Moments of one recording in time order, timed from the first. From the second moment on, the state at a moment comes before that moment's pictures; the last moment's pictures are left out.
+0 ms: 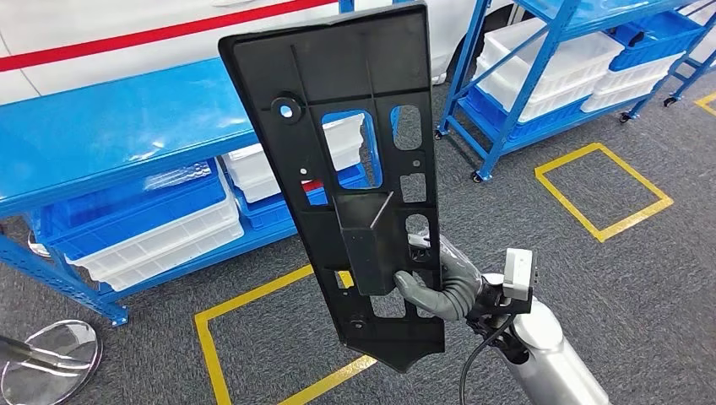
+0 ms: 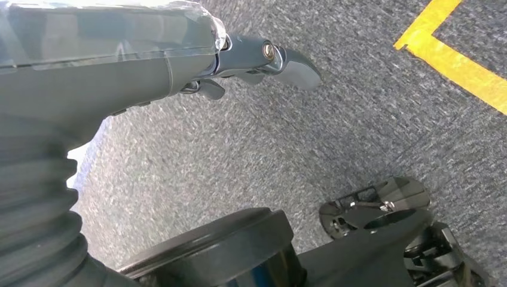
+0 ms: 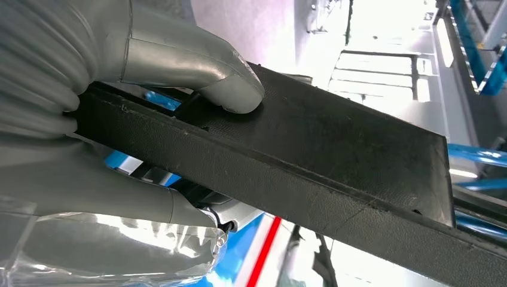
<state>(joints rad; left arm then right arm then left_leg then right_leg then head) -0.11 -0.22 1.02 -0.19 -1.36 0.18 -0.06 -0.24 -0.26 0.38 -1.75 -0.32 0.50 -0.31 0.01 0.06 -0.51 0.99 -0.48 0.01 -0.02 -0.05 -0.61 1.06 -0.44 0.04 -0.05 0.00</state>
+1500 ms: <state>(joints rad) -0.12 -0.21 1.03 -0.19 -1.35 0.18 -0.06 -0.32 -0.26 0.36 -1.71 -0.36 0.53 -0.31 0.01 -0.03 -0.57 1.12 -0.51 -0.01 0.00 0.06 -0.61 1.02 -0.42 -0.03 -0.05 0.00</state>
